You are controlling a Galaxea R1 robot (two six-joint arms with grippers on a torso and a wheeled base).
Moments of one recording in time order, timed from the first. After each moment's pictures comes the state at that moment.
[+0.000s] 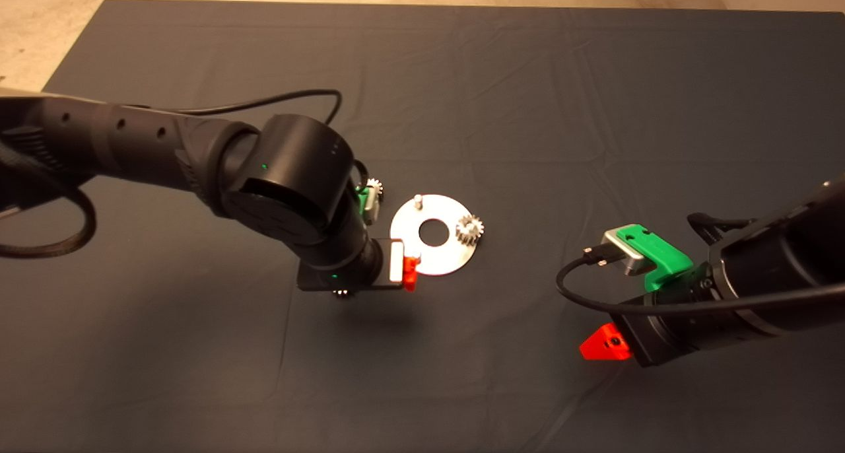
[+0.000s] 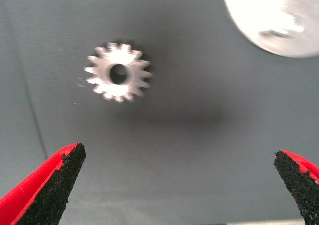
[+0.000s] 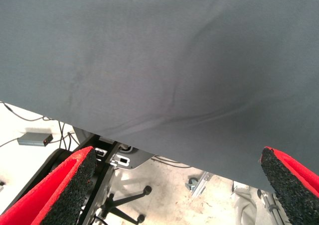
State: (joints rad) left arm -0.38 2.57 -0.78 0.36 1.53 -1.83; right arm 0.46 2.37 -0.44 -0.16 -1.53 1.67
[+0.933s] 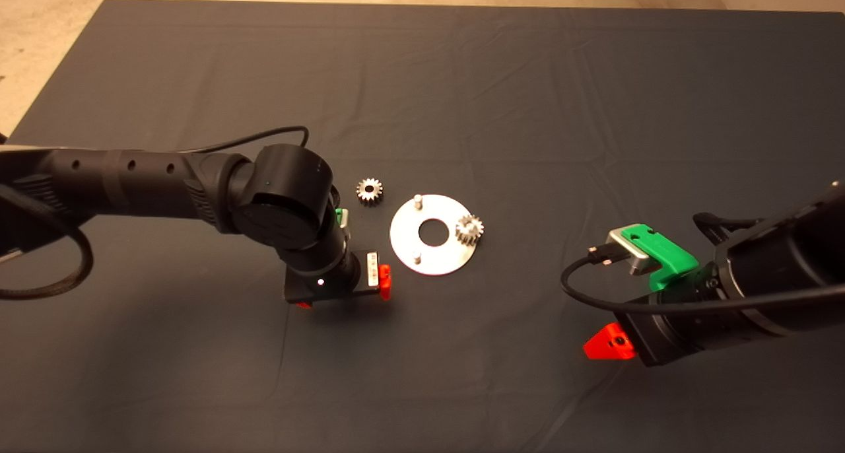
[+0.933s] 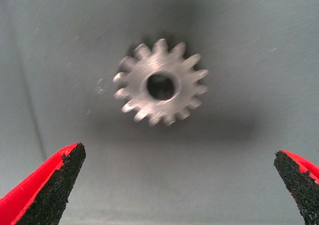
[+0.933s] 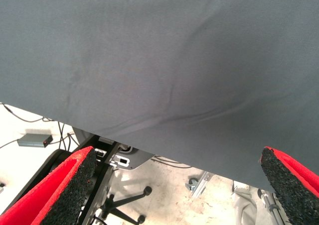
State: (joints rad) left arm -0.28 2.56 -0.88 0.38 1.53 -1.77; right arm 0.46 2.36 -0.43 -0.16 -1.53 1.67
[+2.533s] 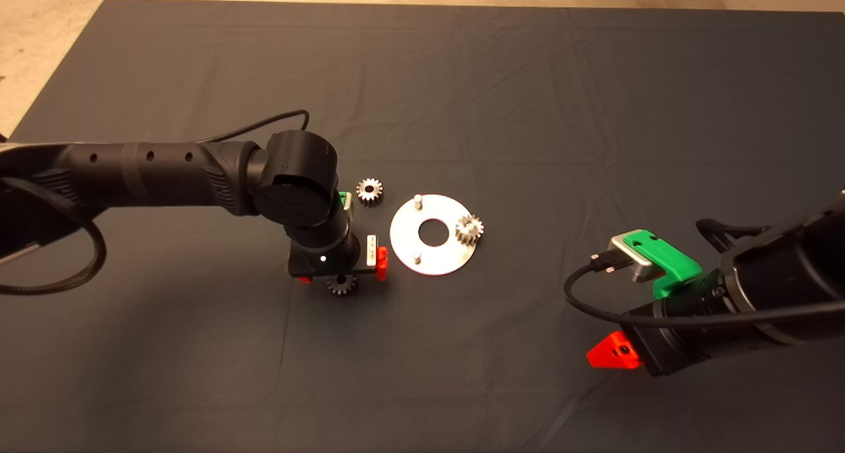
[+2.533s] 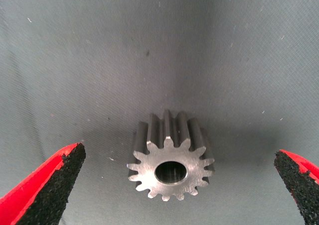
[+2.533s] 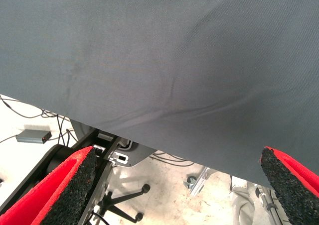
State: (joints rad) left arm -0.27 2.56 -0.99 0.41 1.53 -1.64; right arm 0.46 2.36 -0.41 -0.16 -1.53 1.67
